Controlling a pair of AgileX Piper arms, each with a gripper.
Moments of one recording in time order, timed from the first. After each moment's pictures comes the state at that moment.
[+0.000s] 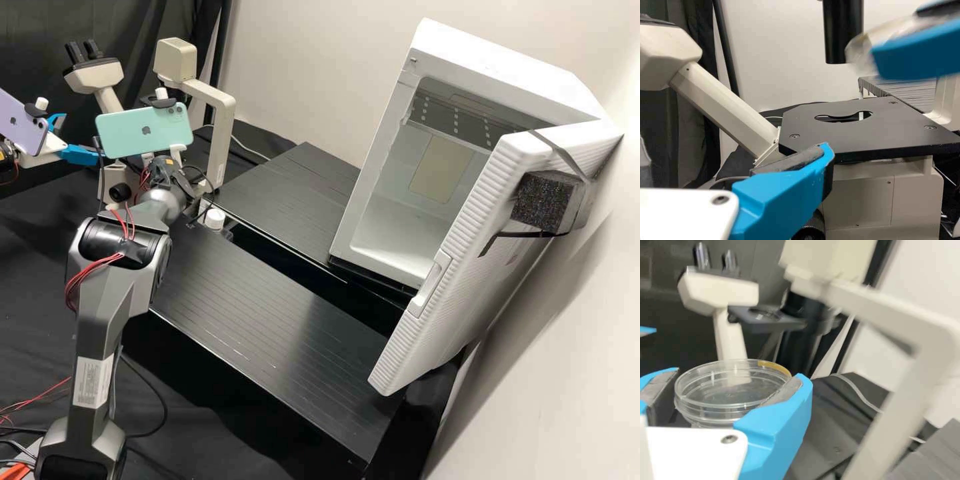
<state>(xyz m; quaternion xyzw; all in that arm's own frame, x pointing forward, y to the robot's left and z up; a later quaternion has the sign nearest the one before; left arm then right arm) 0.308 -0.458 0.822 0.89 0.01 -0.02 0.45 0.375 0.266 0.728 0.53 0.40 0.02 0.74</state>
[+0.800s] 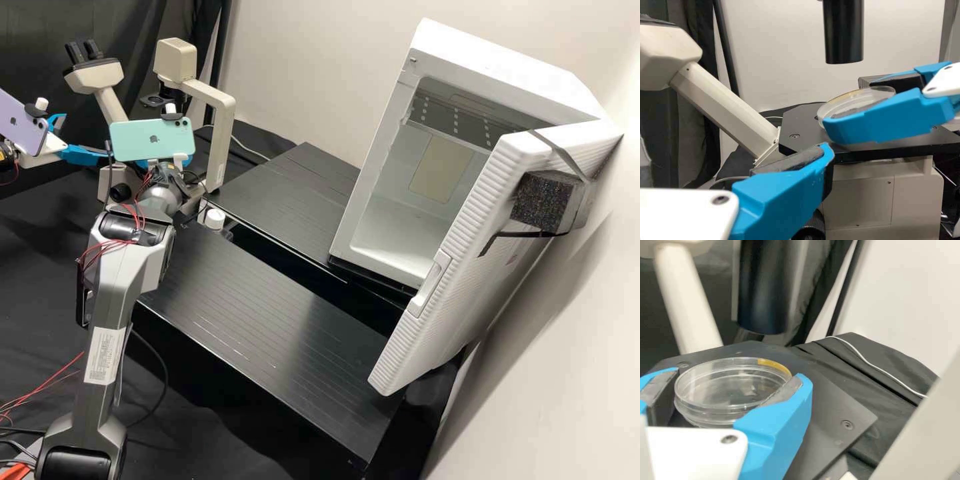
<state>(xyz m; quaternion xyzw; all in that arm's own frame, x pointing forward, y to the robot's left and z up) 0.308 -0.458 0.822 0.89 0.01 -0.02 0.45 0.434 0.258 0.668 0.56 0.36 -0.04 0.74</state>
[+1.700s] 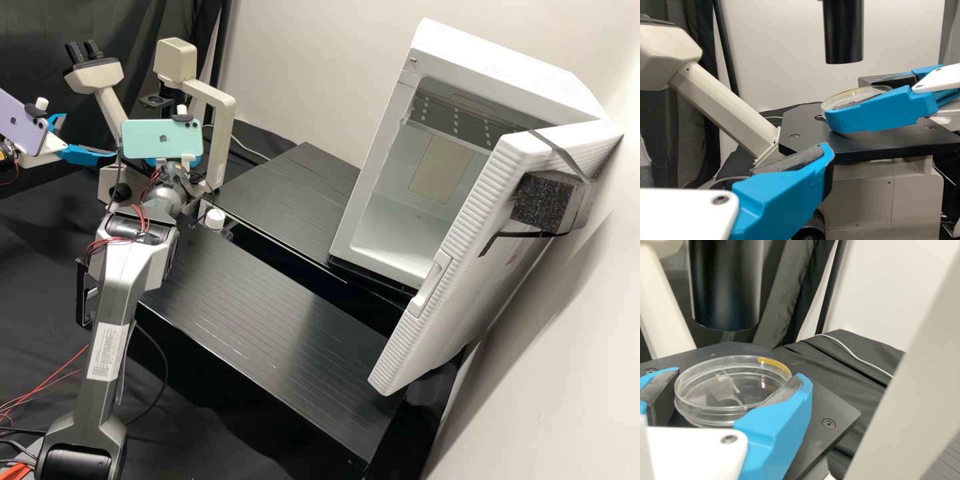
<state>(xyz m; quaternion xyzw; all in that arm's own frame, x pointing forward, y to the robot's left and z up) 0.308 -0.458 0.822 0.89 0.01 -0.02 0.45 0.450 0.255 0.664 0.58 0.34 -0.04 0.74</state>
